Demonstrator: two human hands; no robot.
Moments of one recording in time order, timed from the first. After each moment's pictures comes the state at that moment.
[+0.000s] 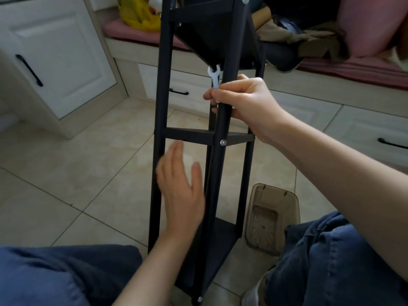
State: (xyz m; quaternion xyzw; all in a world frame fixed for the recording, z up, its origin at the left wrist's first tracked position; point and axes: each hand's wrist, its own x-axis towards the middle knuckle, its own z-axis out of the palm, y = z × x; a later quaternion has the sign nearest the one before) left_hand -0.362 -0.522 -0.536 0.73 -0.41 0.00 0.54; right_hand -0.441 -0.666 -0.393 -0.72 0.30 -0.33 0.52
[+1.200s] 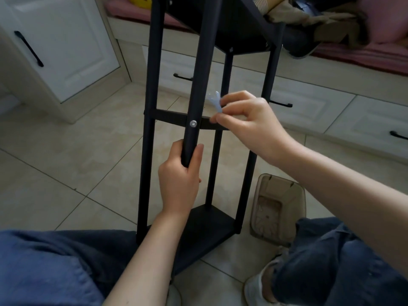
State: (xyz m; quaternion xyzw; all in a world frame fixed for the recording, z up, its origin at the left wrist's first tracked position) left_hand -0.332 -0.520 -0.542 0.70 -0.39 -0.06 0.60; right_hand -0.444 -0.632 -0.436 -0.82 0.31 -0.28 0.40
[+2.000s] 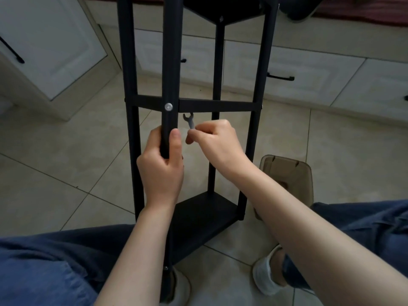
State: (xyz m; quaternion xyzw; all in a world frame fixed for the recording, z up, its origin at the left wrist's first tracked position) left_hand -0.319 -0.520 -0.547 0.68 -0.42 0.00 0.60; right_hand -0.412 -0.604 -0.509 -0.71 0.39 -0.28 0.52
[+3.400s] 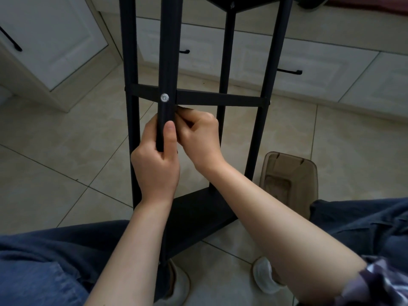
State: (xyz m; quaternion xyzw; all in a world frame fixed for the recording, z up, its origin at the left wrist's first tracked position) left_hand -0.309 -0.521 -0.548 0.71 -0.42 0.04 0.56; right_hand -0.364 -0.602 -0.541 -0.66 0.31 -0.43 0.54
